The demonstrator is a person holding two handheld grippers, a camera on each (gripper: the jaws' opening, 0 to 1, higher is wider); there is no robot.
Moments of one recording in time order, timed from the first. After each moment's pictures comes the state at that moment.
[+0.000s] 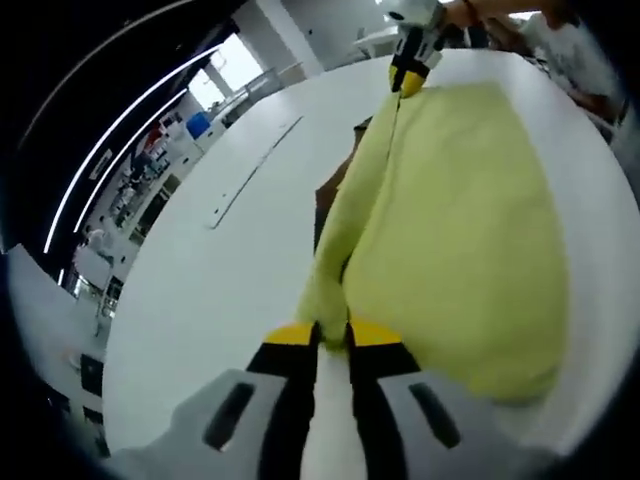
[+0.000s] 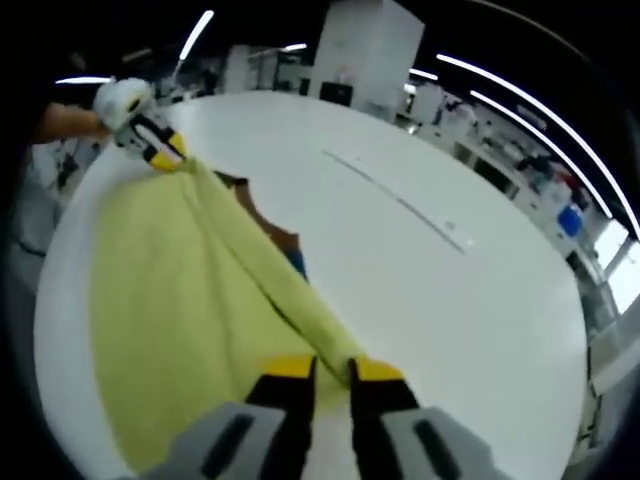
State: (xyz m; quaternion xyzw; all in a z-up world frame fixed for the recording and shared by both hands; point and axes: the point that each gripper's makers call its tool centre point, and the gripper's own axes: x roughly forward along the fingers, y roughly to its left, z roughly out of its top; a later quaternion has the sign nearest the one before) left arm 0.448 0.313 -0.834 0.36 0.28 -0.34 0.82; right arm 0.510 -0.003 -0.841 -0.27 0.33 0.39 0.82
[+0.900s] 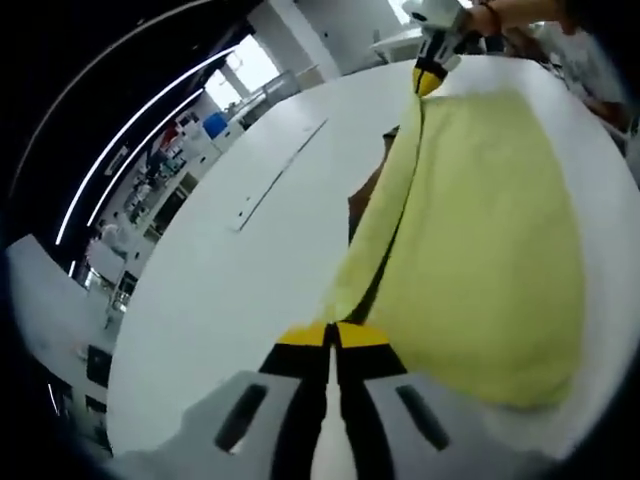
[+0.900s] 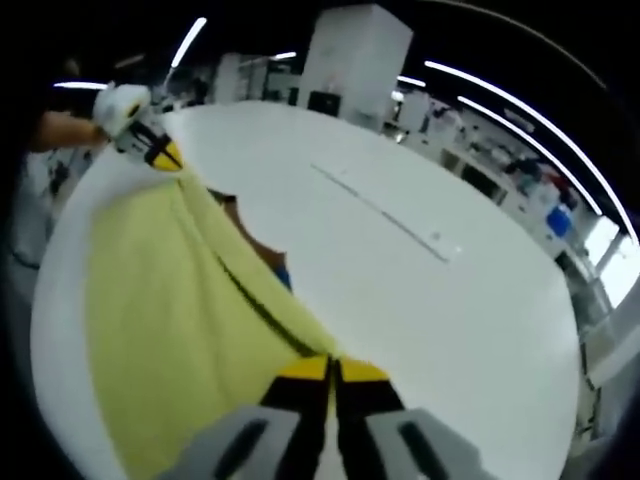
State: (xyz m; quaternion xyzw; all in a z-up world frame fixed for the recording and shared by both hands) left arm 0.472 0.325 -0.812 0.35 0.25 -0.29 0.85; right arm 0.527 -0.003 -0.820 -0.25 0.30 0.36 0.85
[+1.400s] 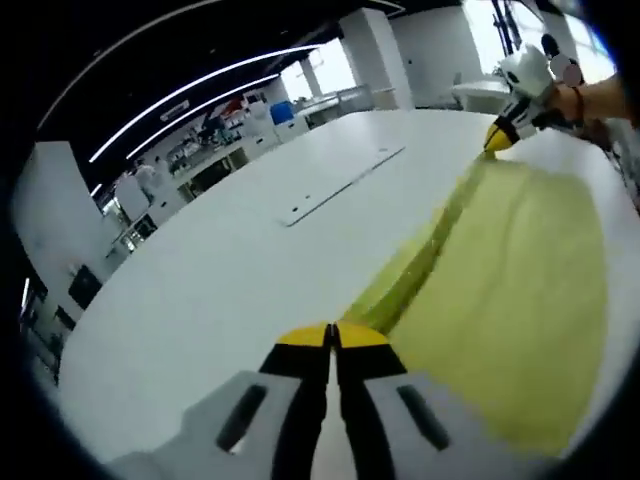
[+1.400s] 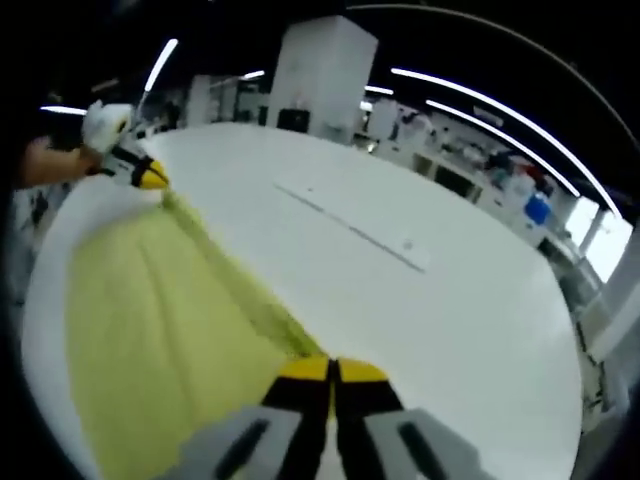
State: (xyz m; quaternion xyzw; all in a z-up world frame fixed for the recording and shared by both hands) left arm 0.510 0.337 -0.811 0.22 0.25 -0.20 0.92; right arm 0.553 0.000 -0.822 -0.22 0.28 0.32 0.88
